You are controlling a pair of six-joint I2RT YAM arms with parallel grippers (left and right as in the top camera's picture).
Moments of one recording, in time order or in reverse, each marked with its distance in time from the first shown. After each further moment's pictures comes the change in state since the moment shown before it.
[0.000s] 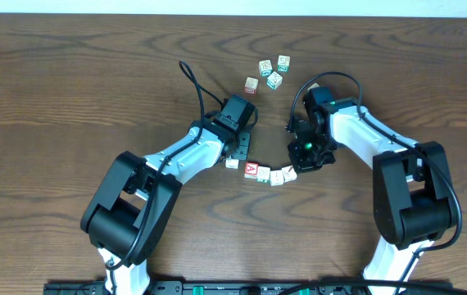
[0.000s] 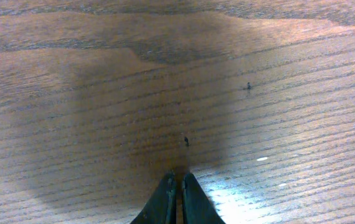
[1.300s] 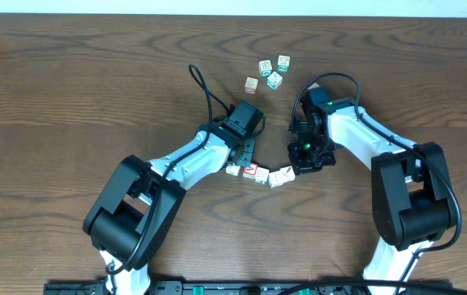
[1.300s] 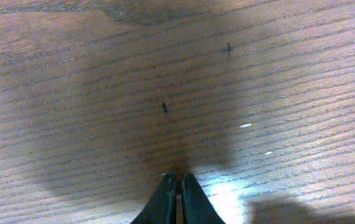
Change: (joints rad) left arm -0.047 -0.008 0.000 -0.056 -0.034 -0.008; right arm 0.009 -0.001 0.002 -0.017 0.065 0.093
